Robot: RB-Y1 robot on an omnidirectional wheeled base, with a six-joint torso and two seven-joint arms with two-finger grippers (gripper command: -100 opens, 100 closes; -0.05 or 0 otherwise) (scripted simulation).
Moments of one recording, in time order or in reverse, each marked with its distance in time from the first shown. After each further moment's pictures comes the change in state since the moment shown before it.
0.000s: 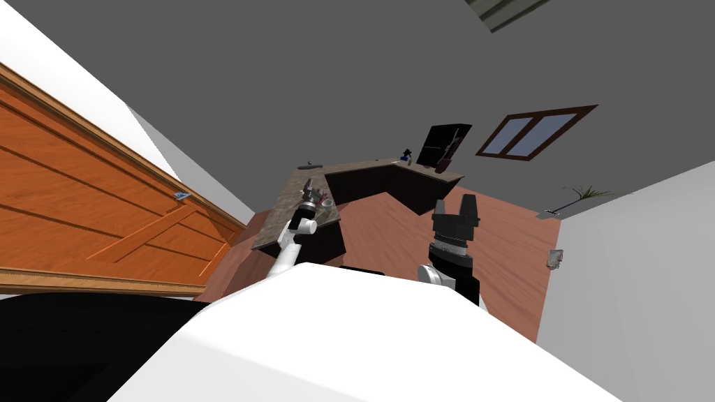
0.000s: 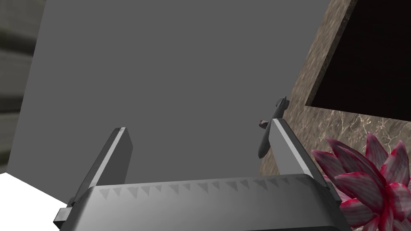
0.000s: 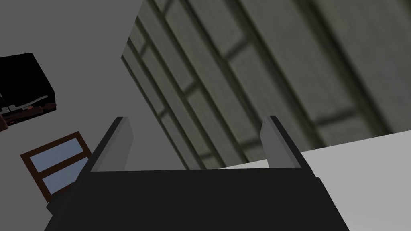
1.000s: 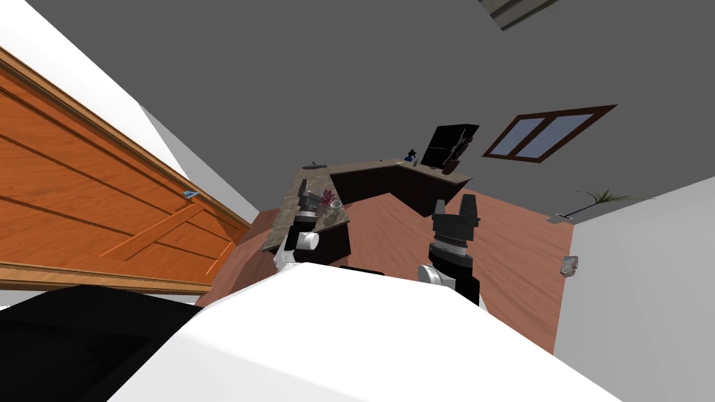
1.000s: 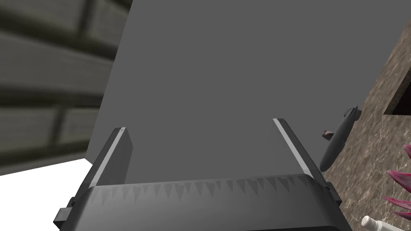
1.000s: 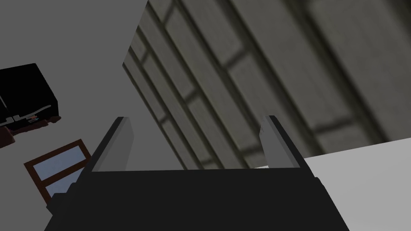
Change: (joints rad) left arm 0.226 -0.102 -0.105 -0.242 -0.033 -0.232 -0.146; right arm 0.000 0.000 0.000 0.000 0.000 0.000 0.000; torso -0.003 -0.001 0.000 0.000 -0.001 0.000
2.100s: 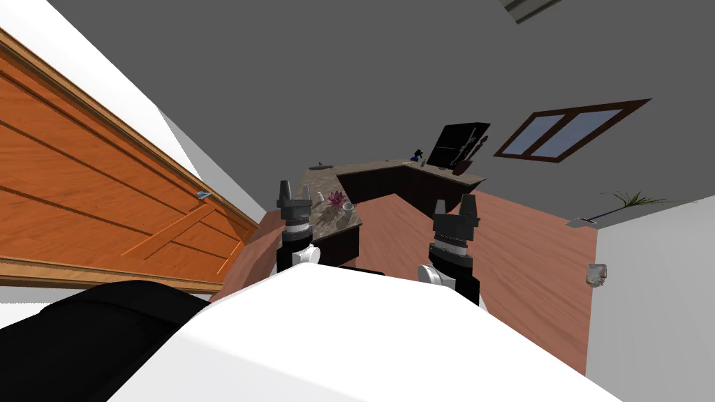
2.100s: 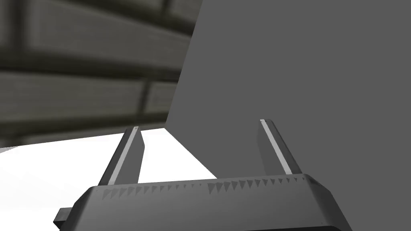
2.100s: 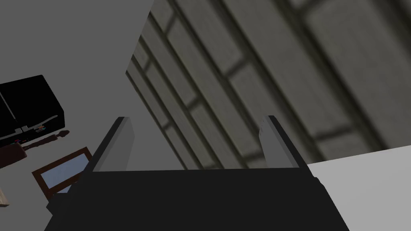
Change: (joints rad) left arm 0.255 -0.145 -0.124 -0.237 -0.063 -0.270 -0.183; right arm 0.000 0.000 0.000 0.000 0.000 0.000 0.000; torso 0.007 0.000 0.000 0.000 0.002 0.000
